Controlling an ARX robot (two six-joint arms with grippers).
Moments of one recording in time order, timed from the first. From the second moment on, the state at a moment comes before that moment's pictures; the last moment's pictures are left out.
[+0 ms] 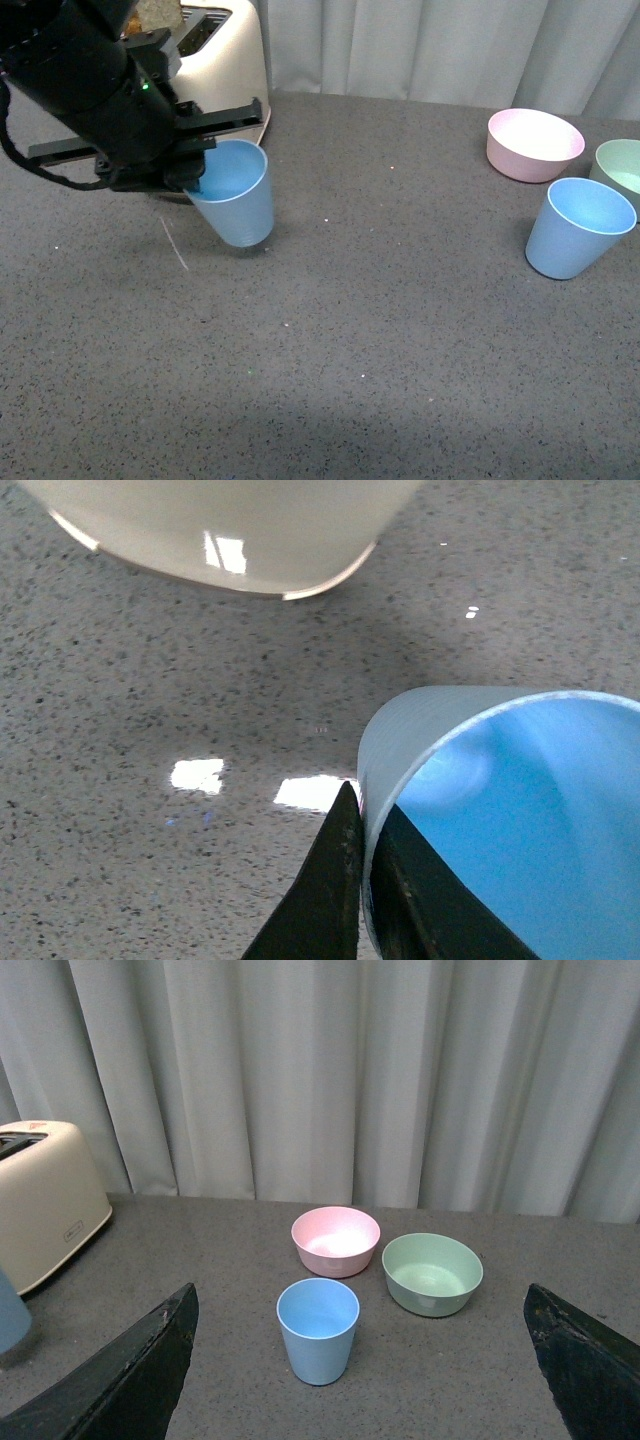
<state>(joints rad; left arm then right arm) -0.27 2.01 1.23 -0.23 -0.04 -0.37 0.00 0.00 0.00 0.00 0.00 0.00</state>
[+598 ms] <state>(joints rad) -0.48 2.19 1.49 -0.34 -0.05 -0.40 0.00 0.00 0.00 0.00 0.00 0.00</state>
